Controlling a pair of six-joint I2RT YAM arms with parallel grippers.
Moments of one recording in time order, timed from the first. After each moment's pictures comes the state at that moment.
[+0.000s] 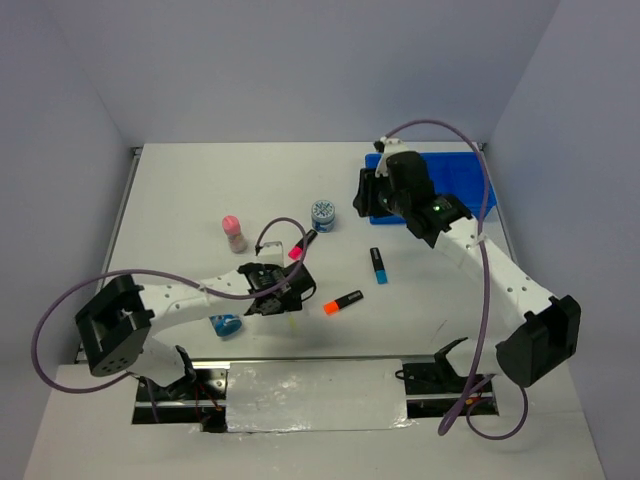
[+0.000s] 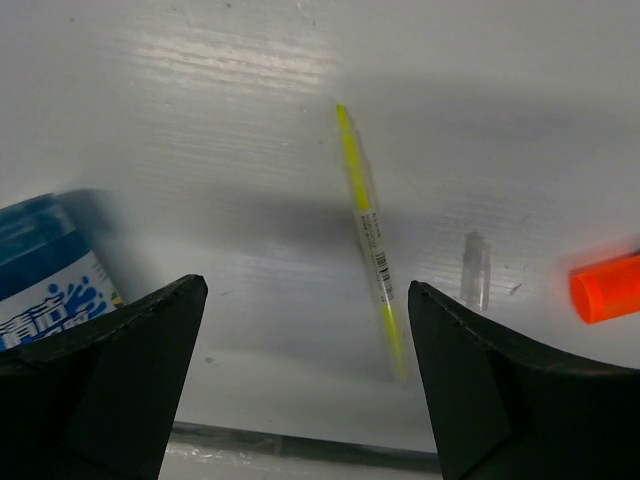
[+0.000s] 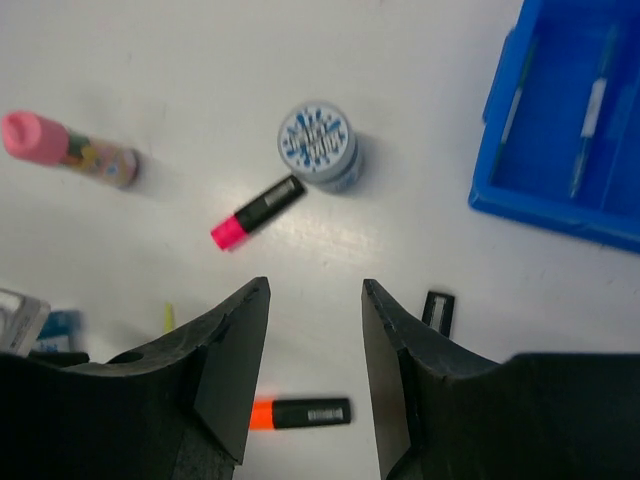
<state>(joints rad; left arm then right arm) -0.99 1.42 0.90 -0.78 -0.51 -1.09 0.47 1.33 1.30 -0.49 0.03 0.28</state>
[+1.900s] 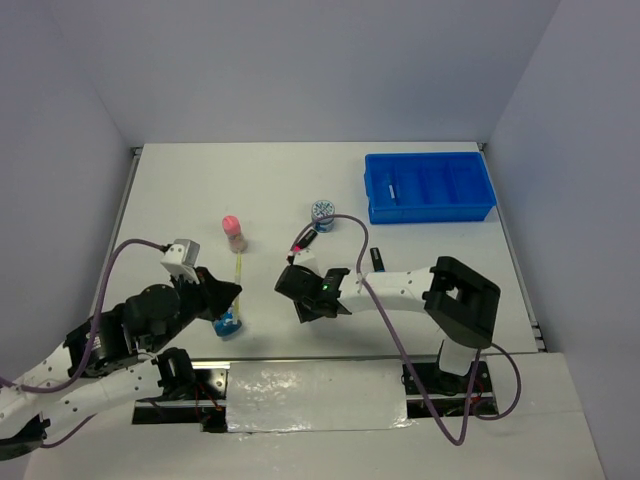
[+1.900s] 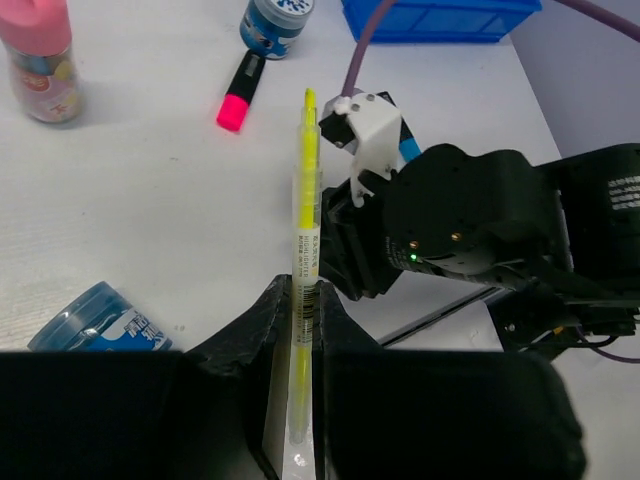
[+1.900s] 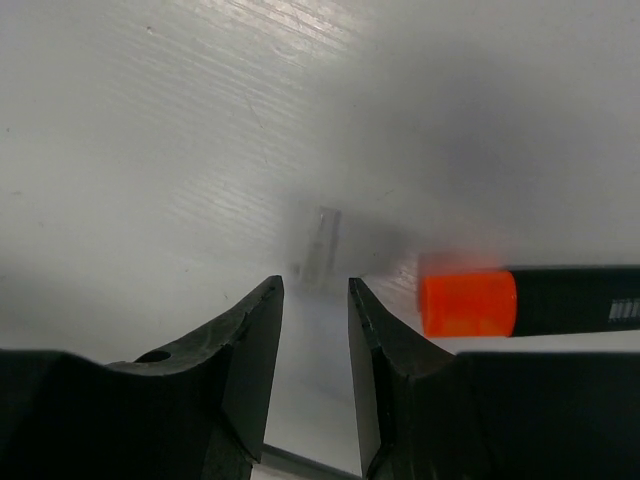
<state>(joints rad) -1.07 0.43 0.79 -0.76 -0.49 -0.72 1.16 1.71 1.04 -0.45 0.31 0.73</state>
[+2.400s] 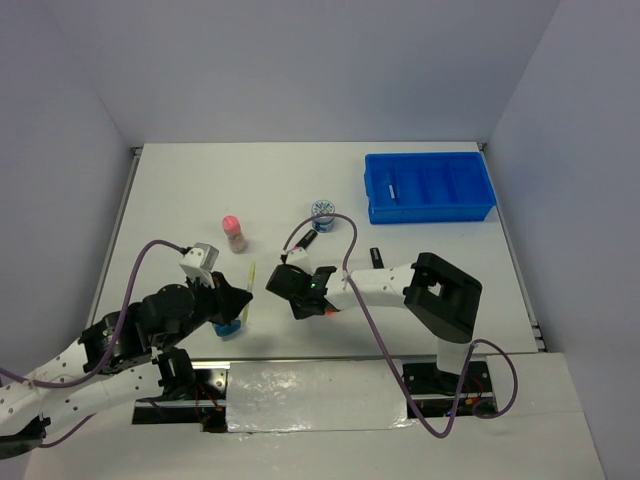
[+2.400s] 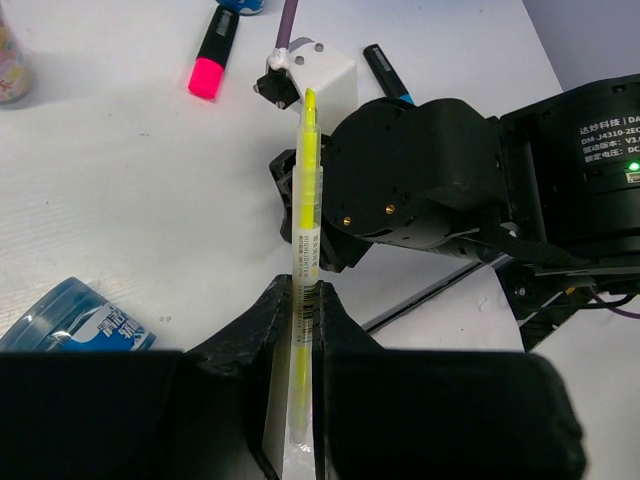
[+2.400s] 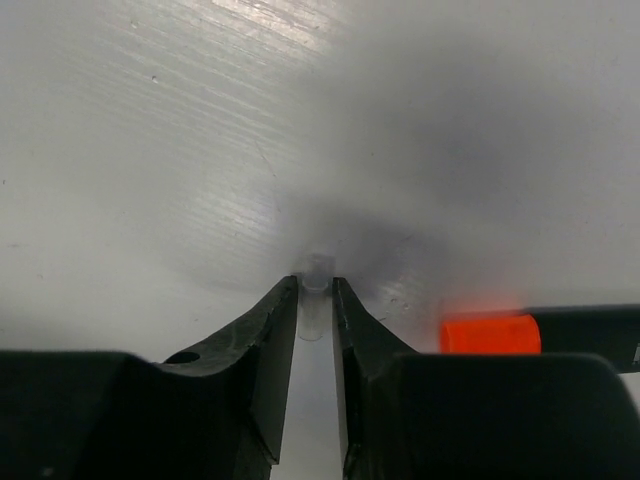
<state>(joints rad) -1.07 0.45 0.72 -0.69 -0.40 -0.68 1.16 1.83 1.12 -0.45 0.33 0.74</state>
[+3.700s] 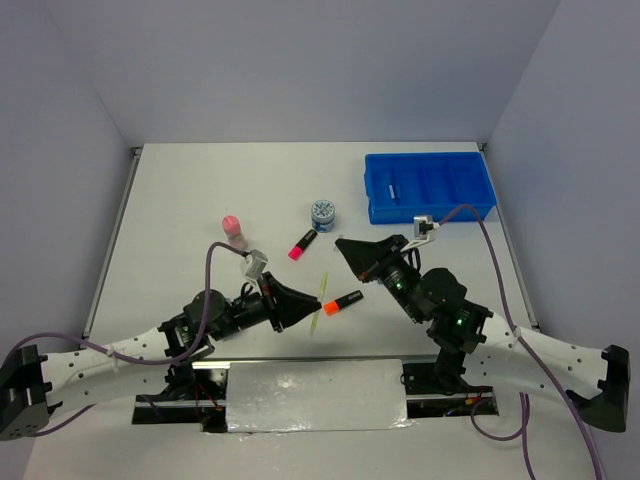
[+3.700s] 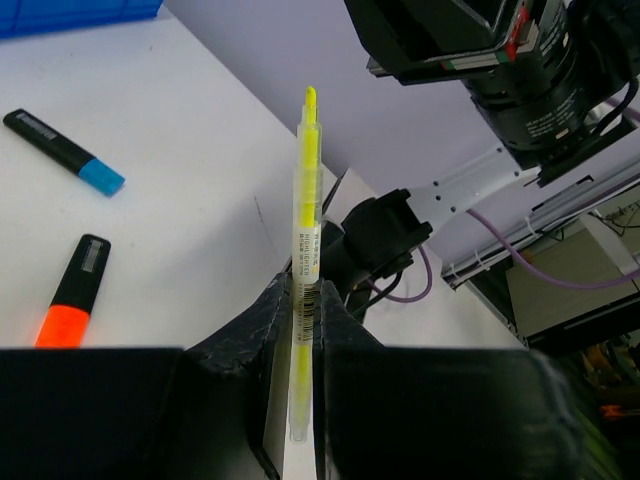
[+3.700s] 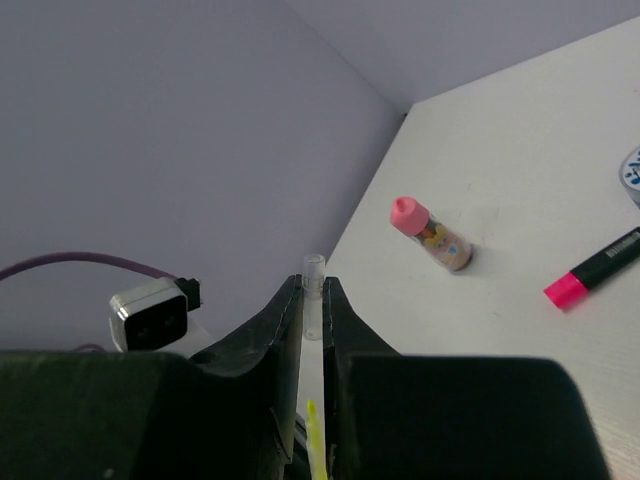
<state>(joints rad) -1.07 0.76 0.32 0.52 0.06 -0.71 1.07 0.70 0.56 0.31 0.47 0.78</state>
